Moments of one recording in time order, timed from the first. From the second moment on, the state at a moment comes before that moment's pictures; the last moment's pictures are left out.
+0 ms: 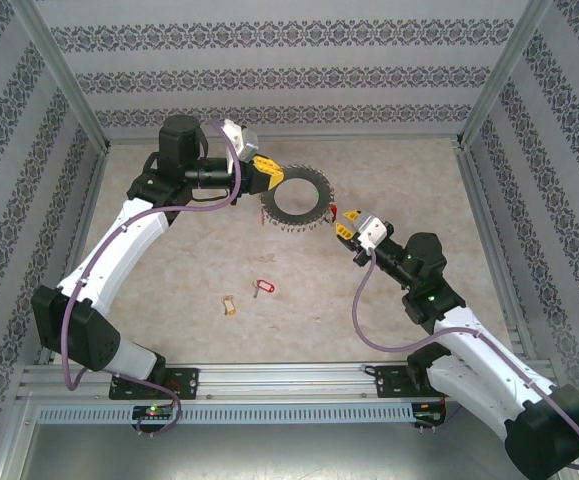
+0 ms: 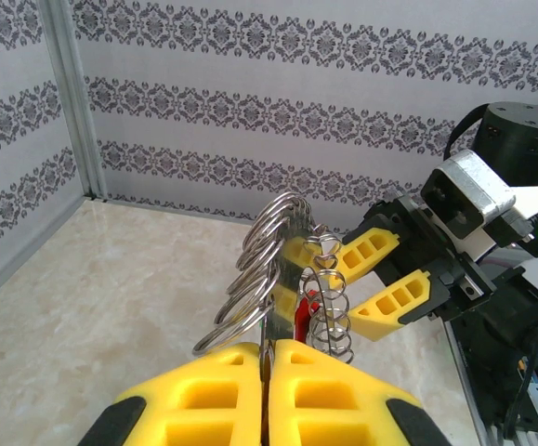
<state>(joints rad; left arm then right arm) -0.34 1.47 1.45 -0.27 1.01 0.21 0.43 0.81 0.47 0.33 -0.33 -0.38</state>
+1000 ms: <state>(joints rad) -0.34 1.36 1.39 -0.29 0.91 0.28 0.43 0.79 0.50 0.32 -0.32 -0.26</state>
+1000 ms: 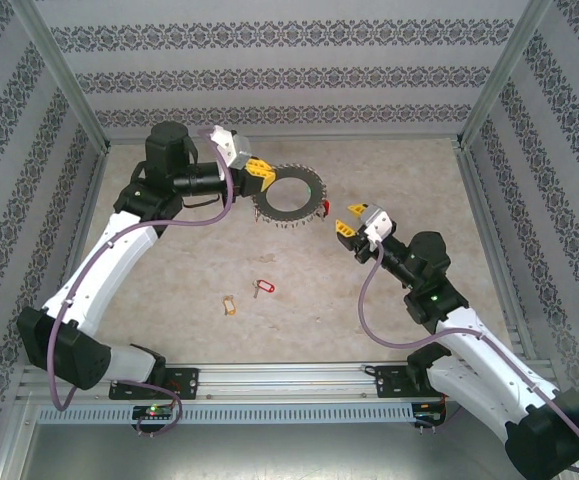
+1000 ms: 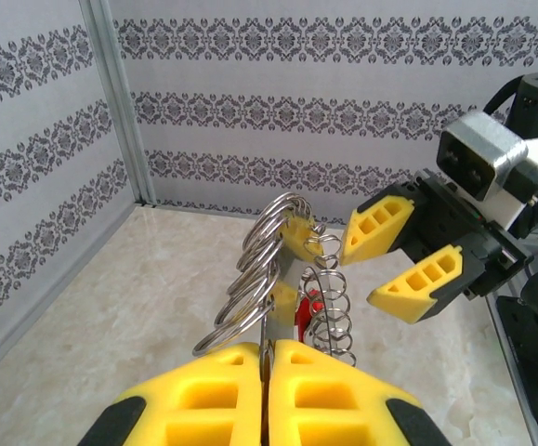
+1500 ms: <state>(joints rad) -0.34 1.27 1.35 -0.39 0.88 0.37 0.44 0.79 0.63 0.23 -0.38 -0.15</state>
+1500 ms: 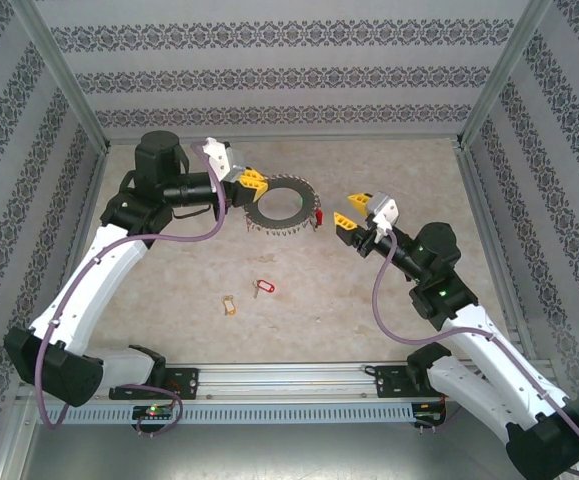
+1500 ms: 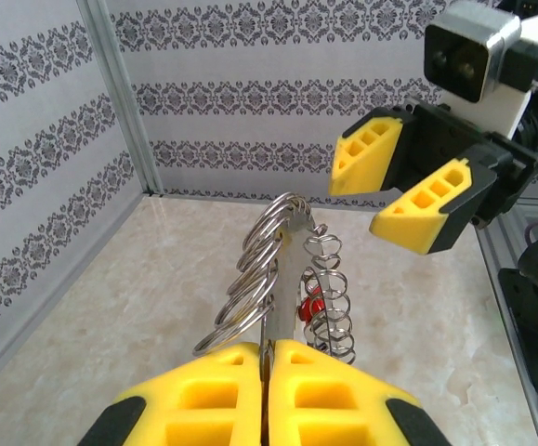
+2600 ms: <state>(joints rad) -0.34 1.52 1.61 -0.86 0.98 0.39 0.38 1.15 1.11 -0.36 -0.72 -0.14</state>
